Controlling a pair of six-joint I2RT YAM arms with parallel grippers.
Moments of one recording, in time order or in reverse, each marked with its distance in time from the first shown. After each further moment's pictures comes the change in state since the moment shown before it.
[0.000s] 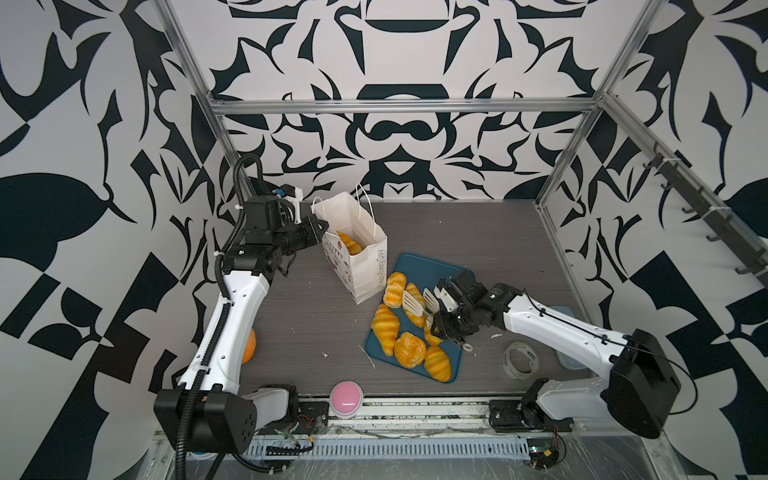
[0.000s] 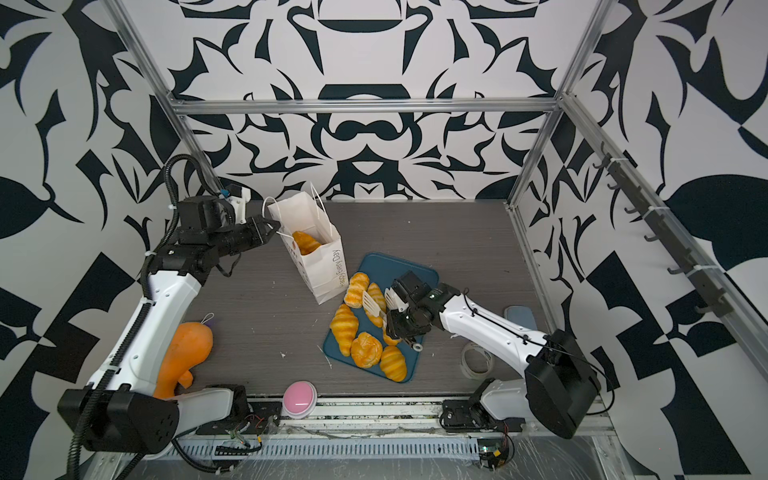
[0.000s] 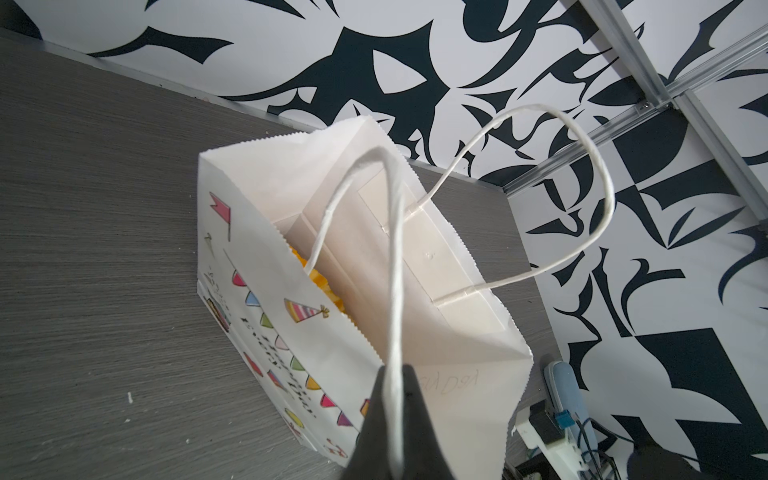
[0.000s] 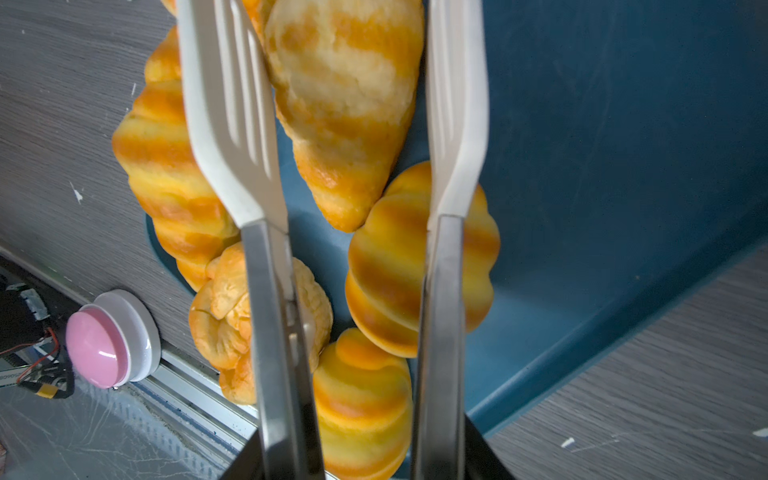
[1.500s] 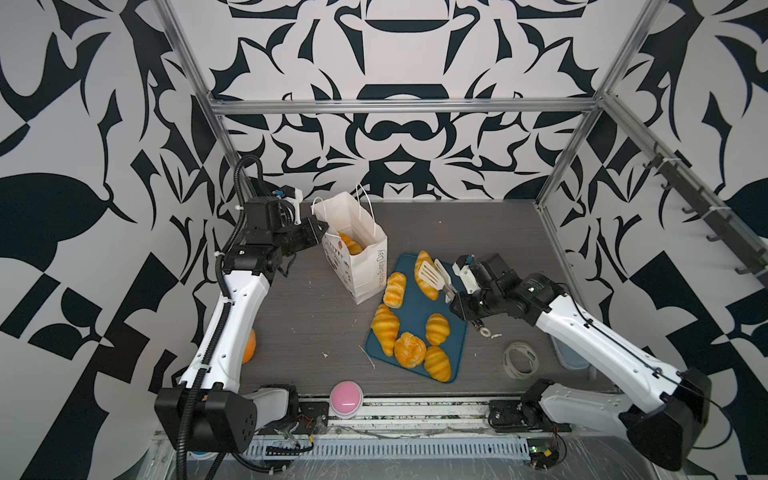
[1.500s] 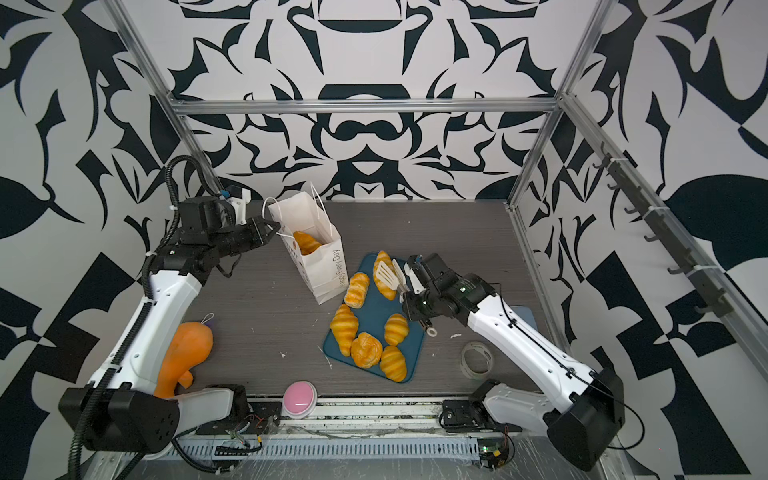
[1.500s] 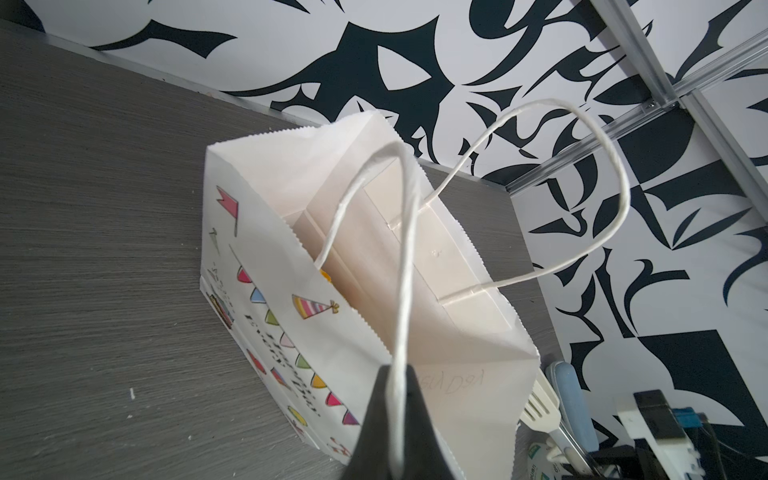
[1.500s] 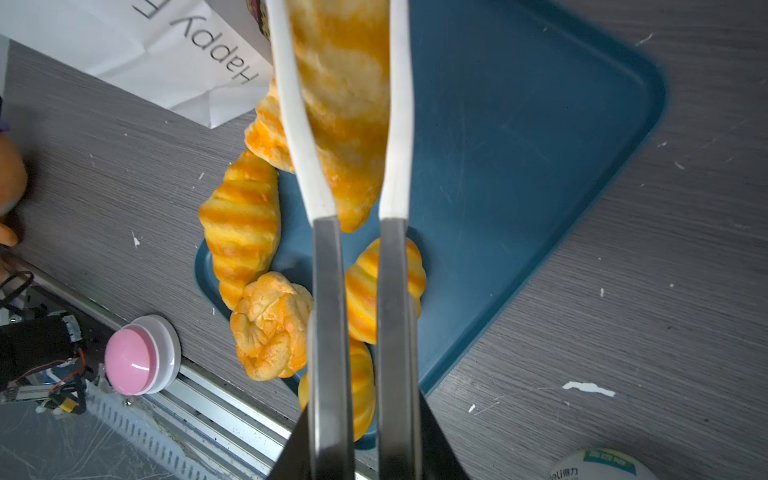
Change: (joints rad) left arm 0.002 0.003 -0.009 0.002 0.000 0.000; right arm -0.098 -0.171 0.183 -0.176 0.096 -0.122
